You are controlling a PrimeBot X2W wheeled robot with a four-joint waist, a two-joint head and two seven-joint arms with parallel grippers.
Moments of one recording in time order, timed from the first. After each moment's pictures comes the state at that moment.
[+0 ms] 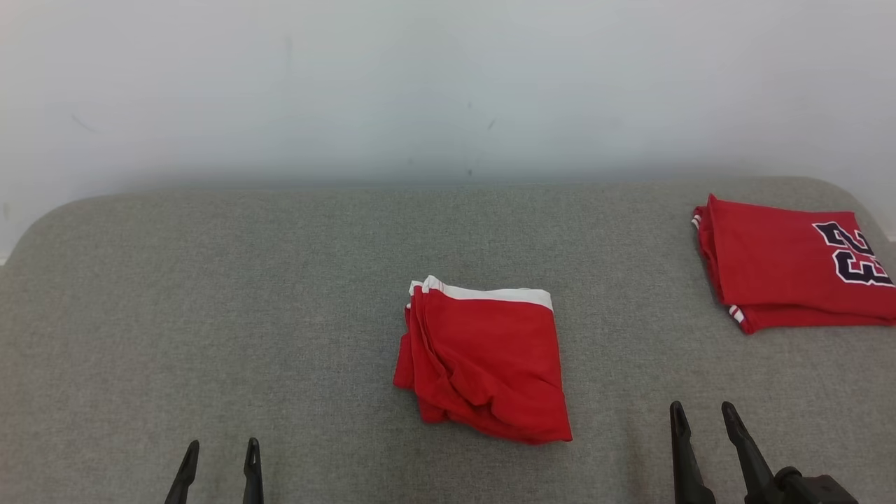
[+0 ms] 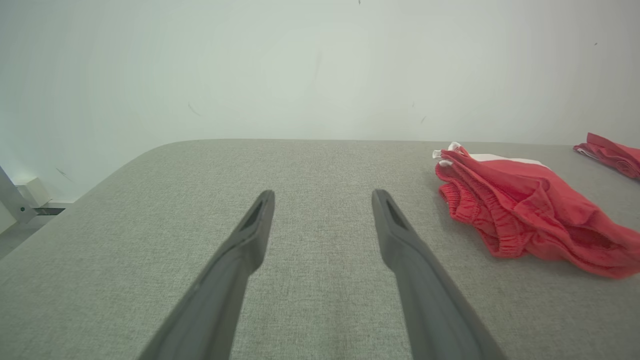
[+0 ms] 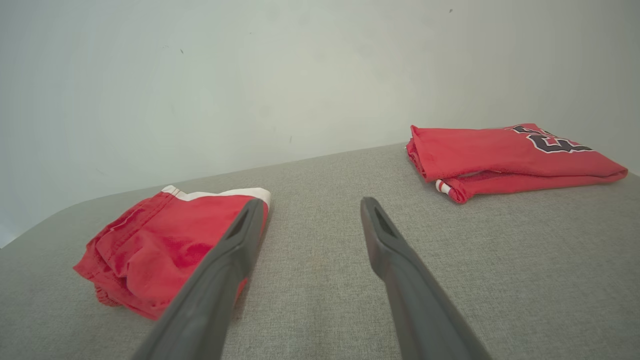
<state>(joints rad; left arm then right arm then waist) 0.12 0.05 0.04 0.12 -0.09 -0.11 -0.26 0.10 -0.05 -0.01 0.13 0.23 0.13 -0.26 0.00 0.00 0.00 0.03</state>
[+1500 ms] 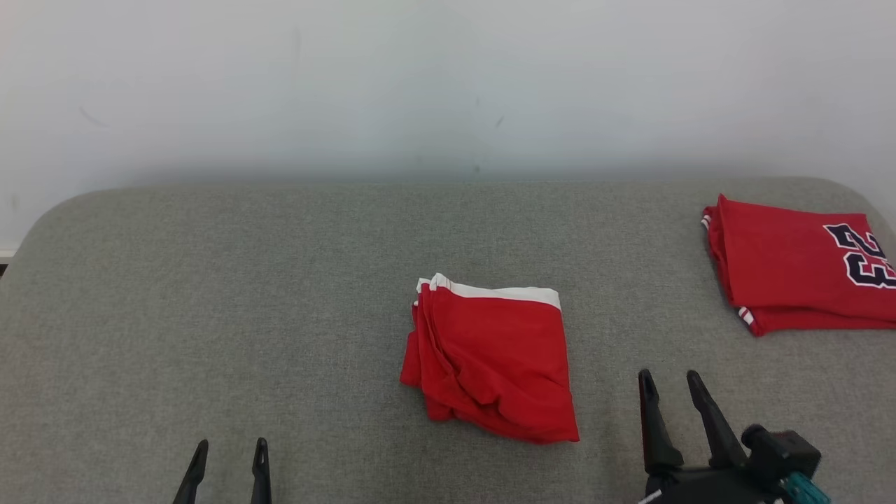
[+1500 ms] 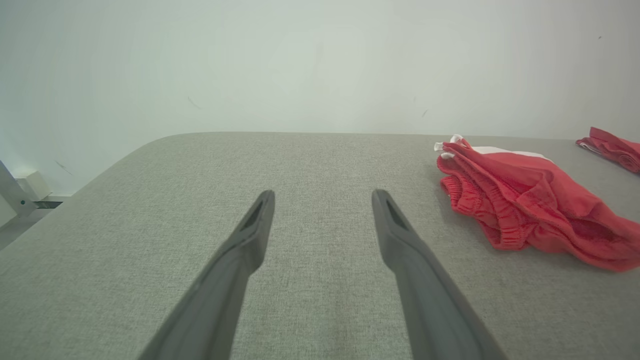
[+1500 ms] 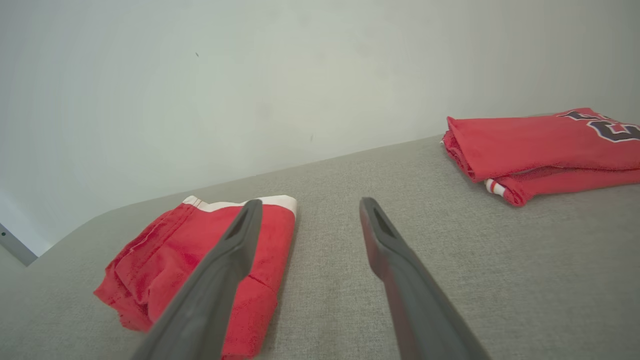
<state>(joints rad) 0.11 0.05 0.02 0.13 -0.09 -0.11 -0.26 -0.02 -0.05 0.04 0.25 0.30 0.13 -0.26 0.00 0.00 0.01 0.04</state>
